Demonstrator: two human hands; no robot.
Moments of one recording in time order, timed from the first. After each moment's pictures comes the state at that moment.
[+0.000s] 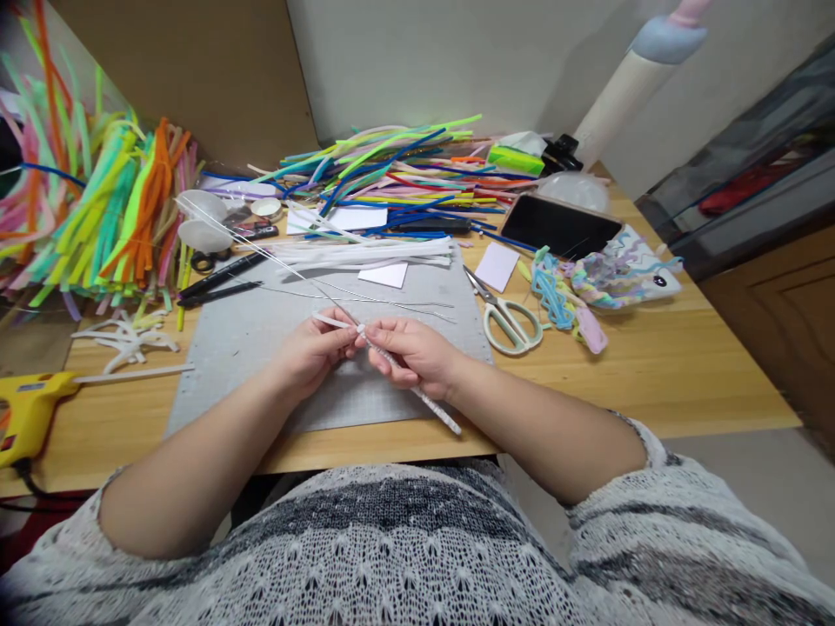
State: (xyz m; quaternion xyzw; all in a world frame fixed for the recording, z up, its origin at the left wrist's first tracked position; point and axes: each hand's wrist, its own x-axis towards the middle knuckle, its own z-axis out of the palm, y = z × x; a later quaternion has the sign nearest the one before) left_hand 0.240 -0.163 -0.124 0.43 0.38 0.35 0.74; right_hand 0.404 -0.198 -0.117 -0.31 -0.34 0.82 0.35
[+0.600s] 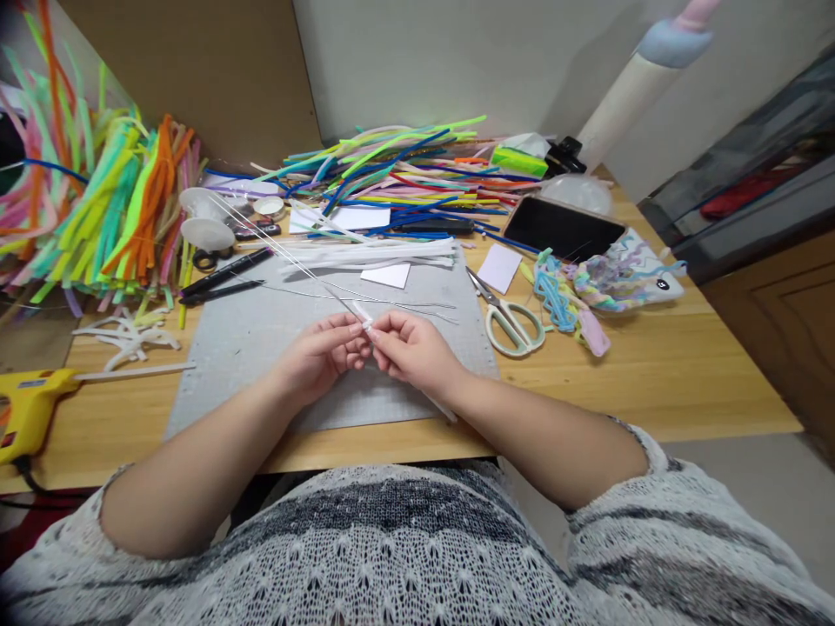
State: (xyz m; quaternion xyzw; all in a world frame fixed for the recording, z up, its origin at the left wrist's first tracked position) left_hand 0.241 -0.169 -0.120 0.35 0.35 0.31 0.81; right_hand 0.394 -0.204 -0.116 -0.43 -0.44 0.66 0.43
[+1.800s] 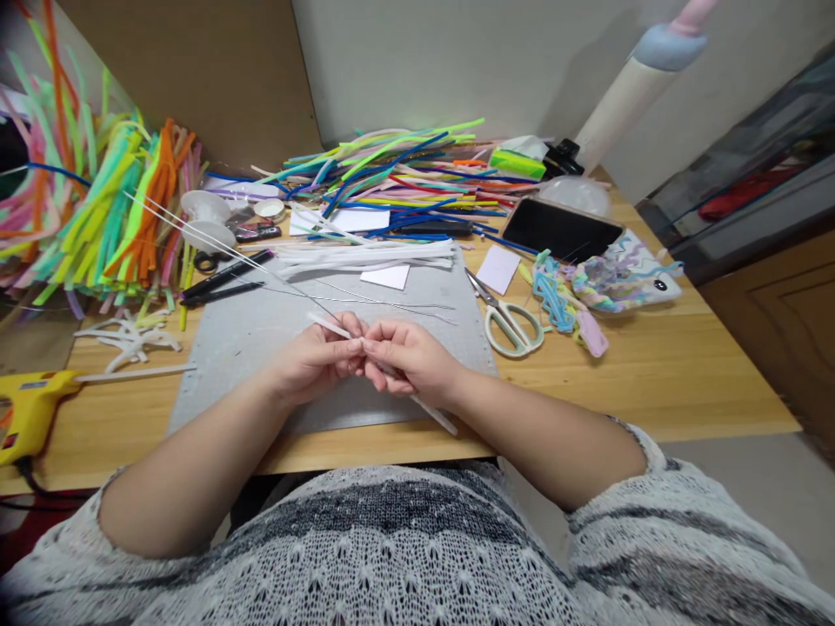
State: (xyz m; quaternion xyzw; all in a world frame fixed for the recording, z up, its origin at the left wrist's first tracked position) left_hand 0.237 -0.168 -0.113 0.37 0.26 0.29 0.84; right_hand 0.398 -0.206 -0.112 -0.30 -0.41 0.78 0.38
